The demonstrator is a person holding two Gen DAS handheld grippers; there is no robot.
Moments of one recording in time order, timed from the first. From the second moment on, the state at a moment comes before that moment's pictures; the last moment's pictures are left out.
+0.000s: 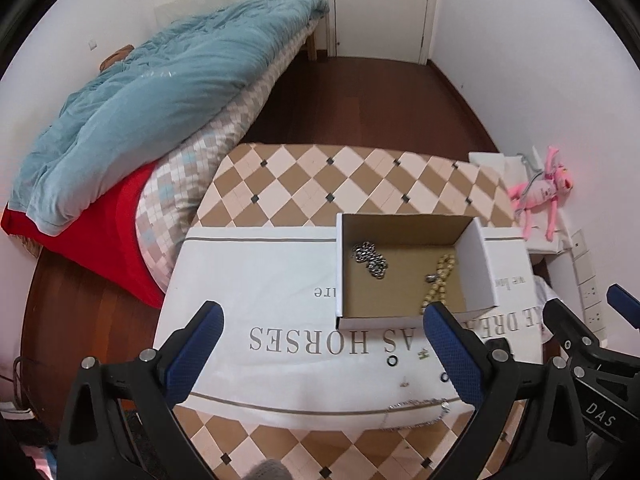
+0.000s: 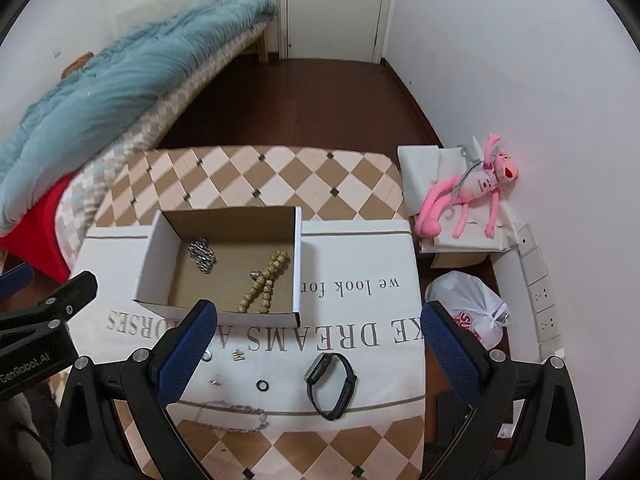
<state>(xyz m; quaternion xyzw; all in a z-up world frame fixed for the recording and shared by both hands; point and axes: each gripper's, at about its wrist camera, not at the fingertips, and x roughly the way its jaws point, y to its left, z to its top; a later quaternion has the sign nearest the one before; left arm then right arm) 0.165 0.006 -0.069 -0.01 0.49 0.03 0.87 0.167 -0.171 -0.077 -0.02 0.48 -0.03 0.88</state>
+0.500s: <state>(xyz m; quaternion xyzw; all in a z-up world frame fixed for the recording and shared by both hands) 0.123 0.002 -0.053 0.01 0.47 0.05 0.88 0.122 -0.185 -0.056 0.02 0.46 0.00 0.89</state>
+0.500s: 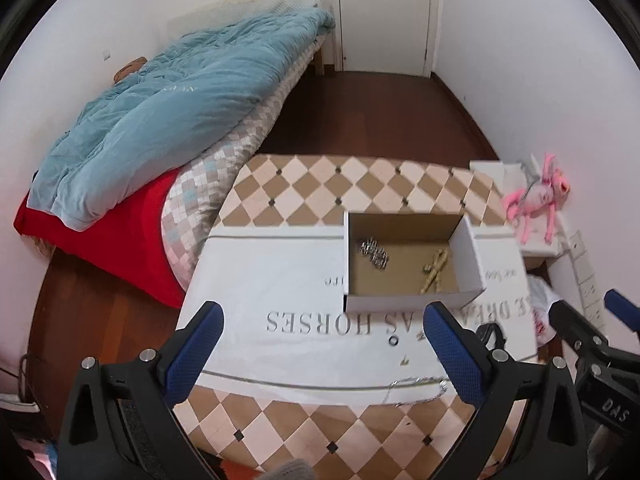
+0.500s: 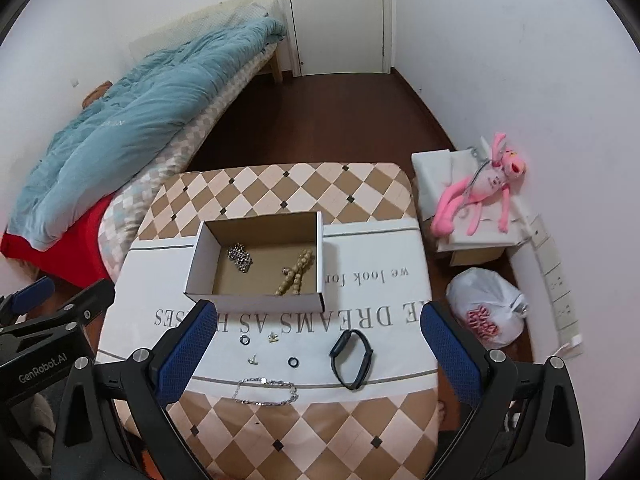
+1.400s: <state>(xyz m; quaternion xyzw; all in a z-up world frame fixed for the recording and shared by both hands) 0.115 -0.018 -0.221 0.04 0.63 0.01 0.78 0.162 -0.207 -0.242 0.03 0.58 -0.01 0.82</state>
